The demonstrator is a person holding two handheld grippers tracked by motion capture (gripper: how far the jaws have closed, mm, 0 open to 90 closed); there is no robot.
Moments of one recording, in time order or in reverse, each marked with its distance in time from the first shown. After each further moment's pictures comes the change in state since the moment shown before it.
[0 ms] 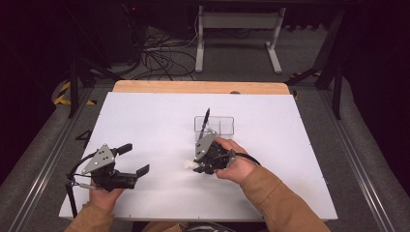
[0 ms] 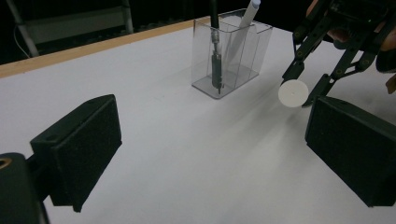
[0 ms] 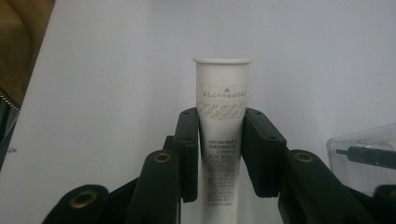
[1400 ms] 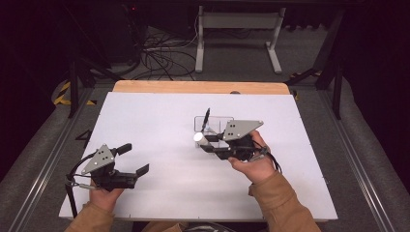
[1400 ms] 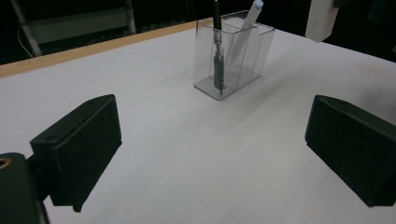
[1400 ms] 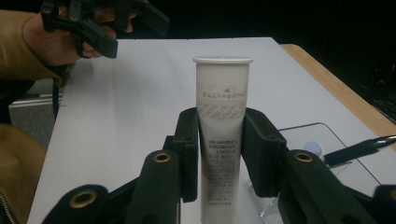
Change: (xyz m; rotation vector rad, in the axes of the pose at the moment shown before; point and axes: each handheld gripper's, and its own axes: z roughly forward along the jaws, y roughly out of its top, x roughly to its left) left arm 0.000 -0.001 0.000 -0.008 0.006 -0.013; right arm 0.009 -0.014 -0.078 -0.446 -0.249 0.195
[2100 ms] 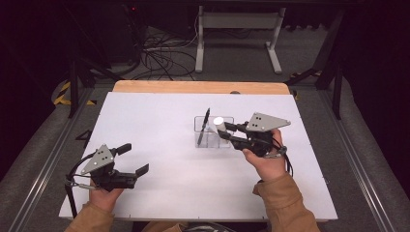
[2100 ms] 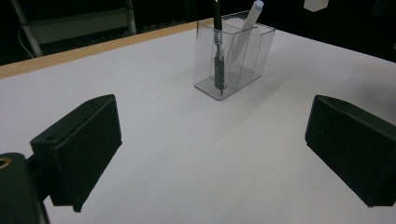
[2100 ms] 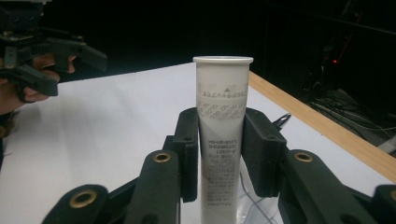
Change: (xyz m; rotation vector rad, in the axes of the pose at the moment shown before) left arm 0.001 0.000 -0.001 -0.001 0.003 0.006; right arm -0.016 -0.016 -0.036 -0.136 -0.205 0.143
